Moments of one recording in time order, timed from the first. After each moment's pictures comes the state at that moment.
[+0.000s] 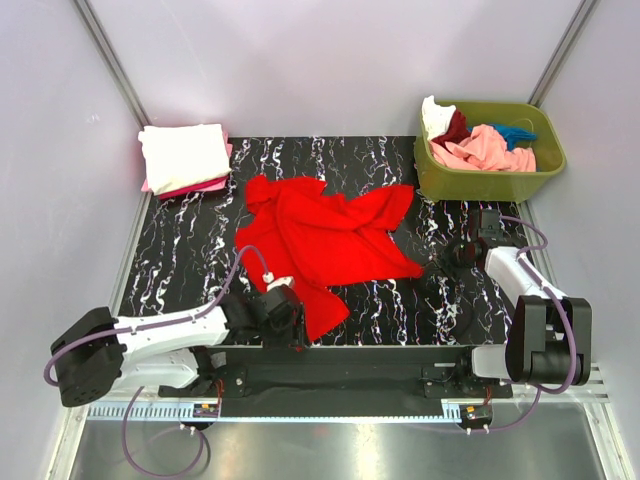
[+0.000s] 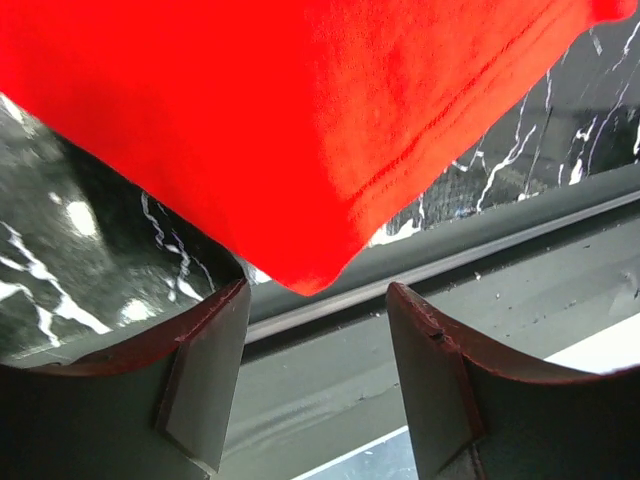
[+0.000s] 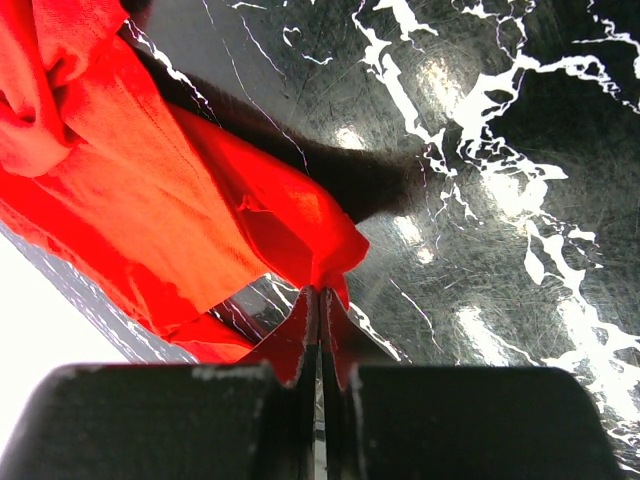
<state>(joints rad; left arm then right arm) -1.05 1.12 0.48 -0.46 0.01 -1.04 -0.06 1.34 0.73 -0.48 -0.36 0.77</state>
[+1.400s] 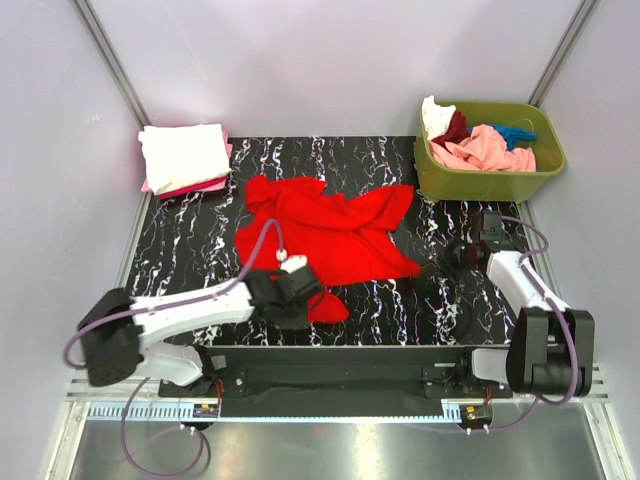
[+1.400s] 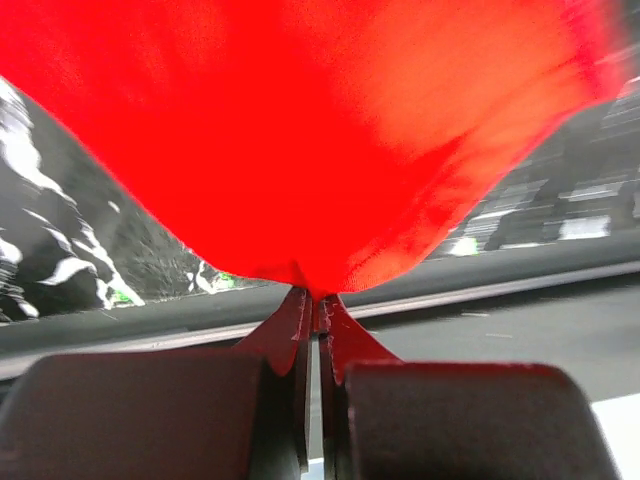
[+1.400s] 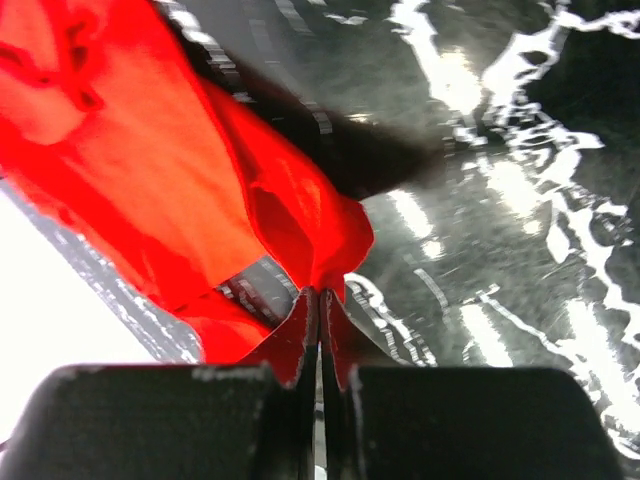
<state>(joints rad) -1.09 1.36 0.80 -0.74 -0.14 -1.03 -0.06 1.30 0.71 -0.49 -0.41 0.76</state>
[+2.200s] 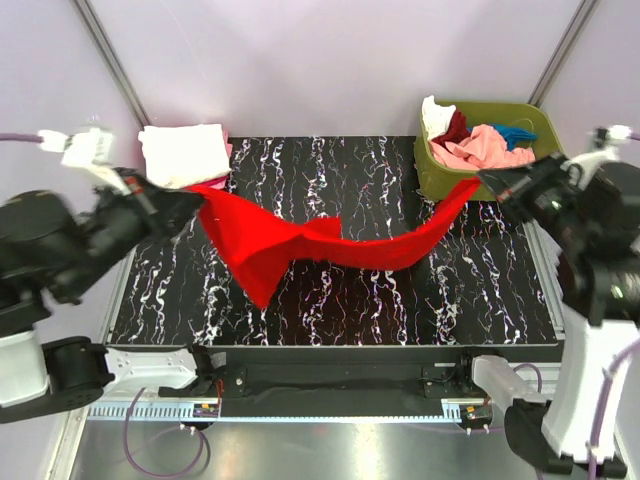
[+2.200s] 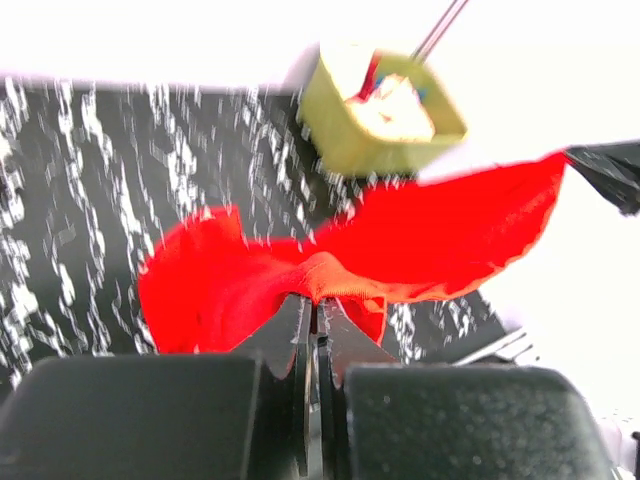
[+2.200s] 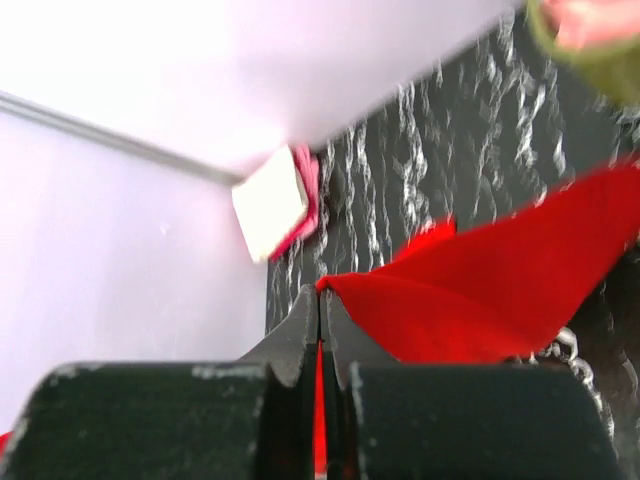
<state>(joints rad) -1.07 1.09 2.16 -1.28 -0.53 -0.56 -0.06 0.99 1.71 -0.96 -0.33 0.83</state>
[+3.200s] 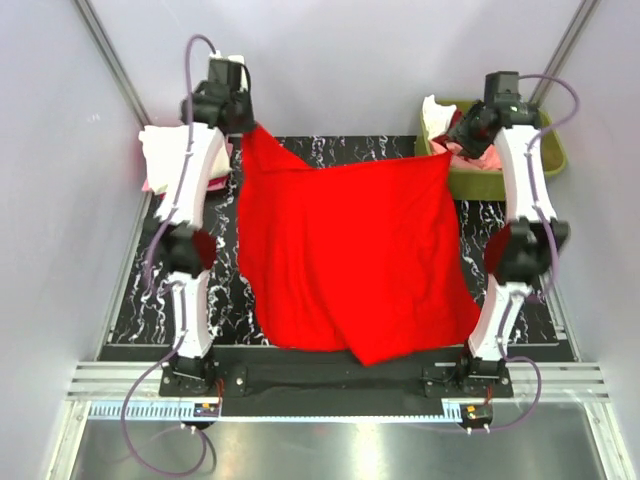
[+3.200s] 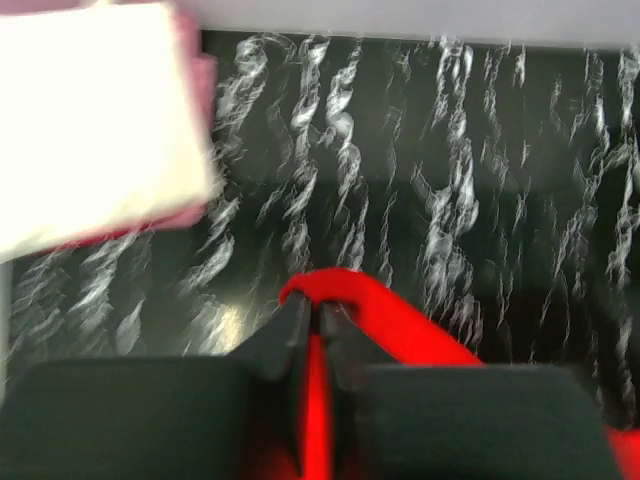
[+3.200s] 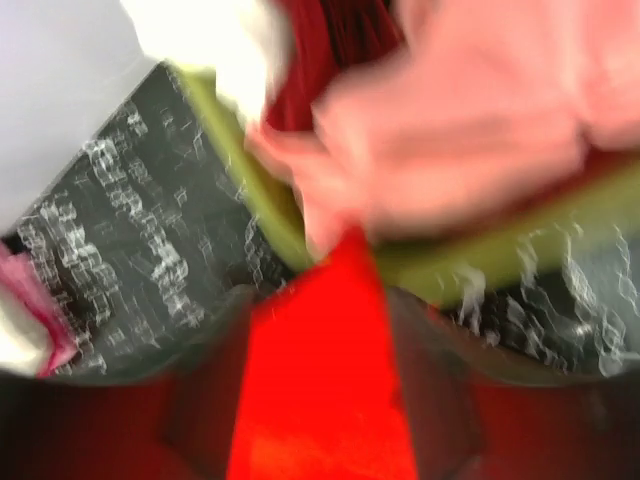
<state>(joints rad) -0.22 2.08 2.49 -1.08 -0.16 -0.21 -0.04 1.93 2.13 -1.00 -0.02 0.67</state>
